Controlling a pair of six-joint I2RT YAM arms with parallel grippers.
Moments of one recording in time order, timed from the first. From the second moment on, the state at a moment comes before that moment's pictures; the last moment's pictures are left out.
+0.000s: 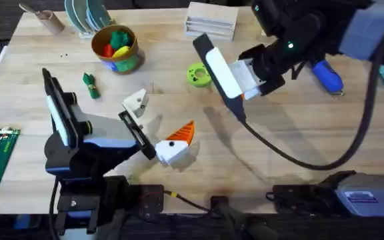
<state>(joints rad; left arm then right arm) 0.07 0.04 0.01 -0.09 1.00 -0.02 0.48 1.53 1.19 -0.92 -0.15 -1.58</state>
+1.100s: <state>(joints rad) 0.07 0.04 0.01 -0.09 1.00 -0.02 0.48 1.44 1.19 -0.93 -0.36 -0.43</state>
